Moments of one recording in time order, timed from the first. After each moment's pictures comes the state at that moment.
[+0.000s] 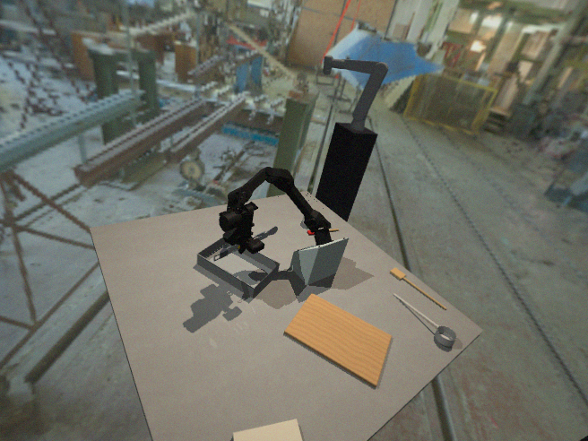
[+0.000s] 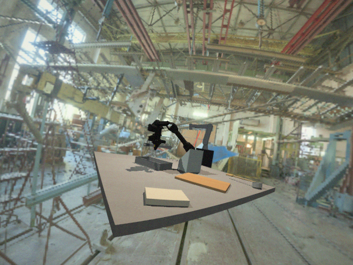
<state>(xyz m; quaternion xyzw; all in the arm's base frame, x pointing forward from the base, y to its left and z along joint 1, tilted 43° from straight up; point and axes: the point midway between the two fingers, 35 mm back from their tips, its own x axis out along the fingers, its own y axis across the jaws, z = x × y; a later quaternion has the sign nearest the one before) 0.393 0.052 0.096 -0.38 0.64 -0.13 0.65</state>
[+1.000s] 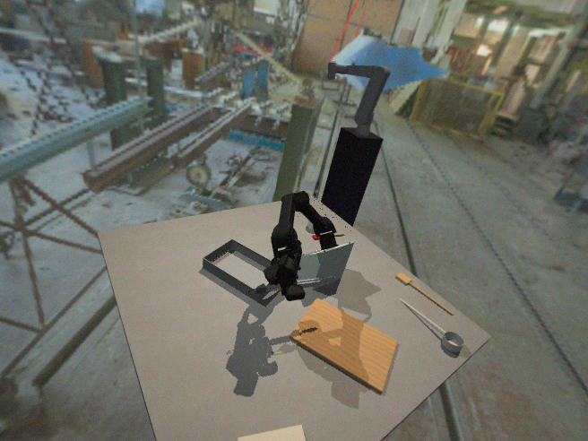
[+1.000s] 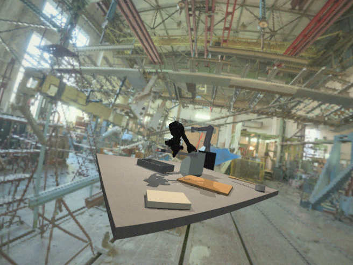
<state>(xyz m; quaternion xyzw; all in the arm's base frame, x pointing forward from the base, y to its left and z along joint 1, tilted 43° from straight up) 0.338 0.215 -0.059 -0.22 0.59 -0.27 0.73</state>
